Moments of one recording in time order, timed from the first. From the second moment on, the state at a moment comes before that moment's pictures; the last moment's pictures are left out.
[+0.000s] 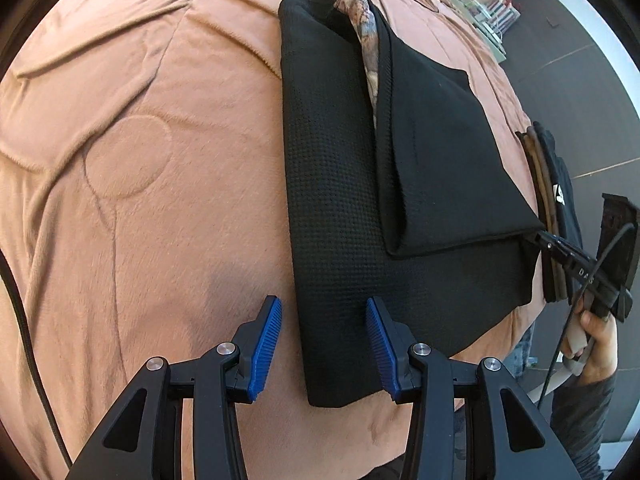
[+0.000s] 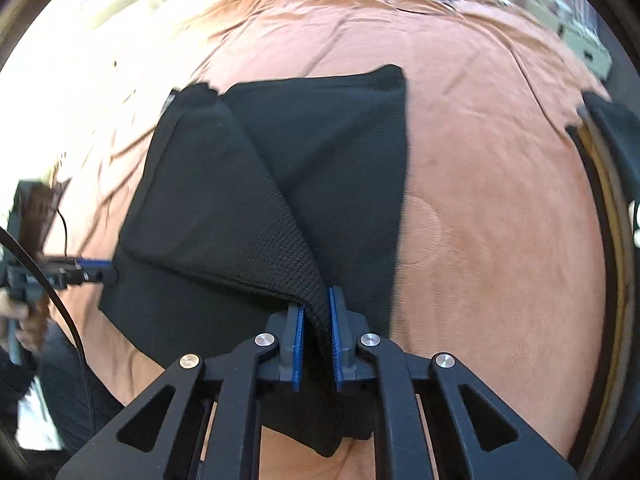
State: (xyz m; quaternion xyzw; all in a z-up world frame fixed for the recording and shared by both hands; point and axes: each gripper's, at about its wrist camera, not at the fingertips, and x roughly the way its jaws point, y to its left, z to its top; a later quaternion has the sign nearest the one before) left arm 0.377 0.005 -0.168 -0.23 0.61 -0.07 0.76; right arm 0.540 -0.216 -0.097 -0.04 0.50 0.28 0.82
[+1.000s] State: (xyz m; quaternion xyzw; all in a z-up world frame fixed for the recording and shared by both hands) left arm 0.418 0.001 -0.177 -0.21 0.59 -0.07 0.77; right arm 0.500 -0.110 -0.096 -0.26 0.45 0.29 0.80
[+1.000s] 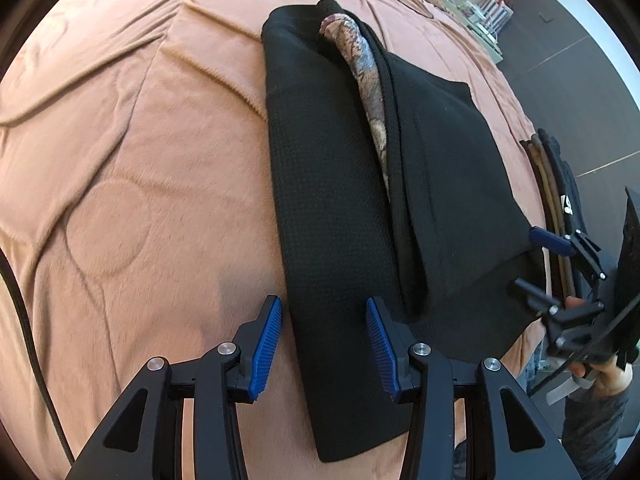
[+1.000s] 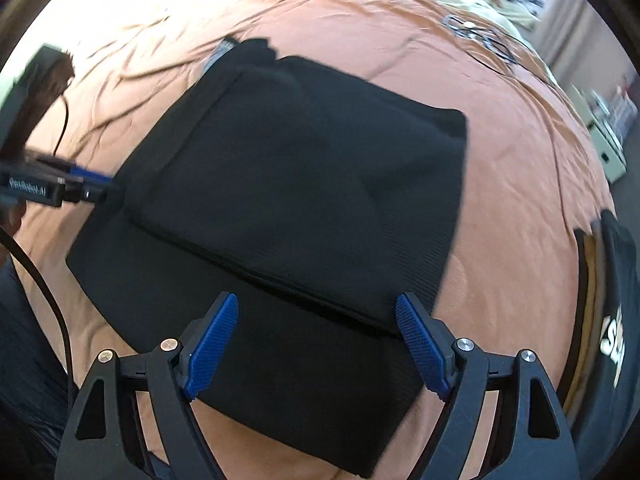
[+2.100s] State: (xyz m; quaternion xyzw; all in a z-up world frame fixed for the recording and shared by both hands) left arm 0.429 0.017 -0.191 -0.26 0.57 -0.12 0.77; right arm 0.620 -0.084 -0.092 -0.15 0.45 0.23 0.85
